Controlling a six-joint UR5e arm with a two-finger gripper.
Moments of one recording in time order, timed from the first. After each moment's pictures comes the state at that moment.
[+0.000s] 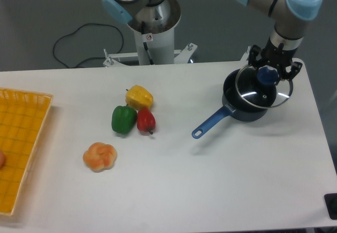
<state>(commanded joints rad) 2.97 -1.79 -1.68 -1.24 1.55 1.43</state>
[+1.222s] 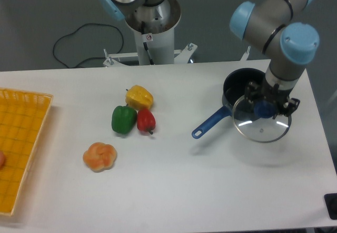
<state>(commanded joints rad) 2.76 -2.03 -1.44 -1.19 1.56 1.20</state>
